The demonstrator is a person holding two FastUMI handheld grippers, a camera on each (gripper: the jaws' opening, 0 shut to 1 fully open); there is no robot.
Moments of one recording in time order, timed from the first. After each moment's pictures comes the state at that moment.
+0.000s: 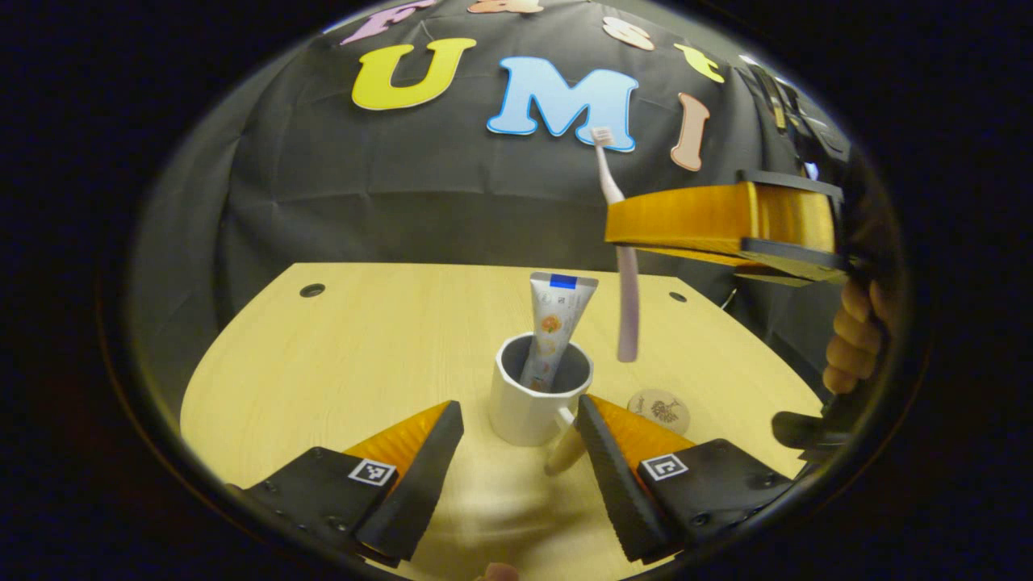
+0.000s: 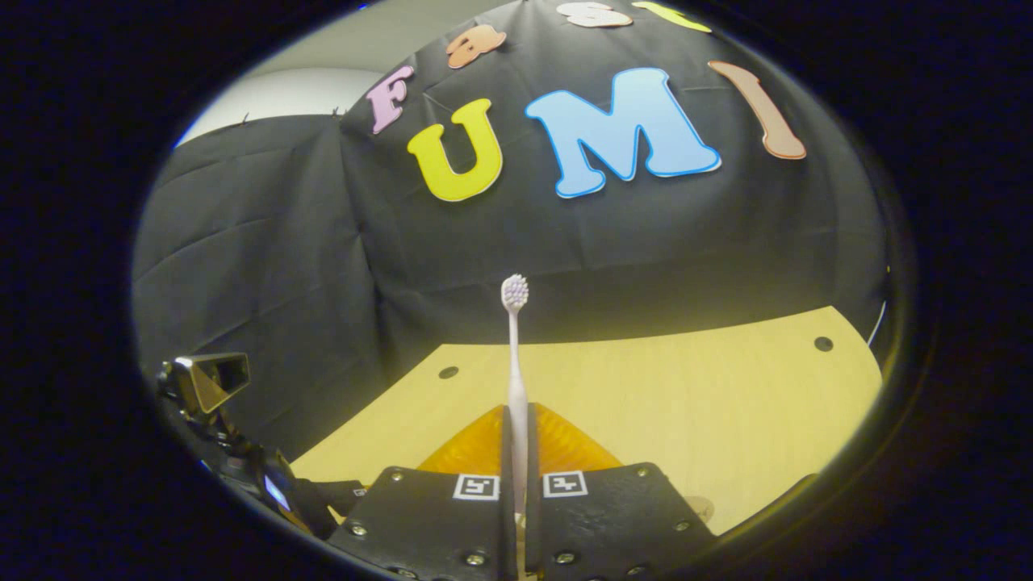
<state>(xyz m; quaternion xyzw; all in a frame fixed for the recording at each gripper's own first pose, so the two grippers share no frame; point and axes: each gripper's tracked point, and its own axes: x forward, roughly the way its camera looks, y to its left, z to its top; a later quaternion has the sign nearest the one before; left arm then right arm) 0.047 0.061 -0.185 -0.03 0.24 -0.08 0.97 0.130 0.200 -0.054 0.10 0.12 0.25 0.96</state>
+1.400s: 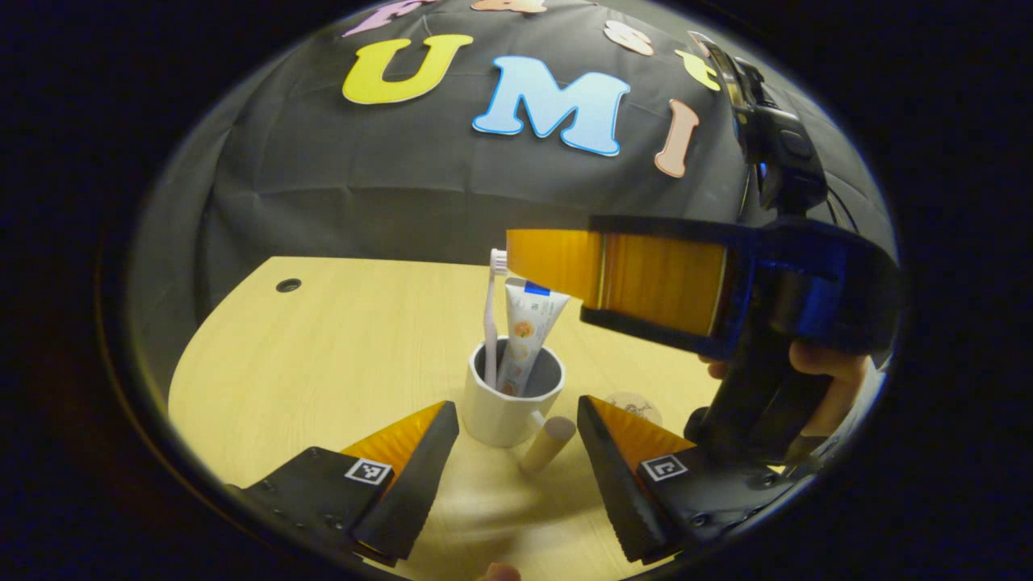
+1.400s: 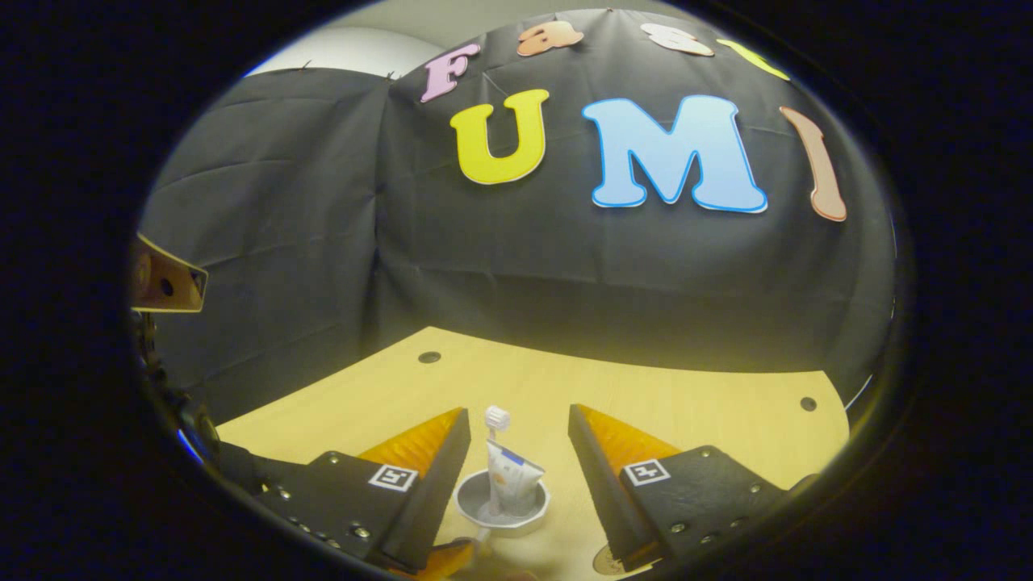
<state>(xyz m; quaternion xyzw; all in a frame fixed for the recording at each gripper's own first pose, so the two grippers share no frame) 0.053 0.040 -0.179 -0.05 0.24 -0.12 0.96 0.154 0.209 -0.066 -0.01 0.09 0.24 0.97</state>
